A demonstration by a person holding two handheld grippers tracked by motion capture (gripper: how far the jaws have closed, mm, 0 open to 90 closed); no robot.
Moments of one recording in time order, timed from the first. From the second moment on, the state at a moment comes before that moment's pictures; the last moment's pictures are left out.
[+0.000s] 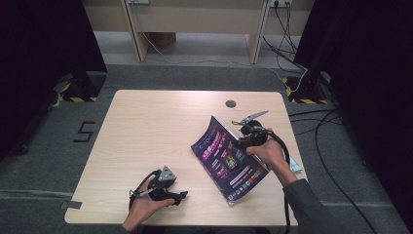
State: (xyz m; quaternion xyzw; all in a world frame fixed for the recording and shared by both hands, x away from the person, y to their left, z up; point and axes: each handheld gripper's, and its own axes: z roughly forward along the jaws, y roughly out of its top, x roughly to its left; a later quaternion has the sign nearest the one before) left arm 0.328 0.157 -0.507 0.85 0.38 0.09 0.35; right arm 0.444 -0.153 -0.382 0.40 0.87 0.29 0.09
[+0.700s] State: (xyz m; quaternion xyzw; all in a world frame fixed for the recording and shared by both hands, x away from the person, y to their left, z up) left arm 0.328 0.158 -0.508 0.86 0.37 0.11 0.34; right arm 0.443 -0.104 -0.344 0.32 0.91 0.22 0.18
